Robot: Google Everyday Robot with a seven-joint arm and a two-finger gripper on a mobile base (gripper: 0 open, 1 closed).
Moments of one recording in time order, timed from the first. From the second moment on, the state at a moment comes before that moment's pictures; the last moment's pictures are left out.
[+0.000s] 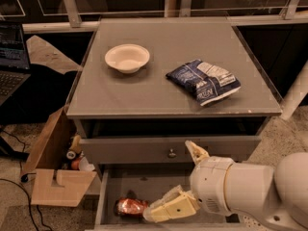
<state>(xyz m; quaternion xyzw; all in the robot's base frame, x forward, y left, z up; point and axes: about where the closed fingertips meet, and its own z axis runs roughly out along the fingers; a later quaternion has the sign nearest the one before) 0.354 -0.045 0.795 -0.41 0.78 0.23 0.41</state>
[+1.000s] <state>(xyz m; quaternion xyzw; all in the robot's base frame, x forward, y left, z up) 0.353 -0.027 0.760 -0.40 0.79 0.23 0.41</state>
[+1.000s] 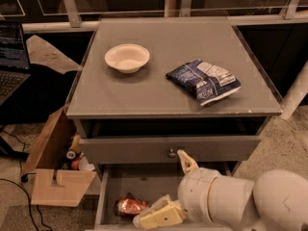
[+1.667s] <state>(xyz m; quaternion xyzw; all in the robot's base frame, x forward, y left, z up) 0.332 -0.005 0.703 -0.35 0.78 0.26 0.46</state>
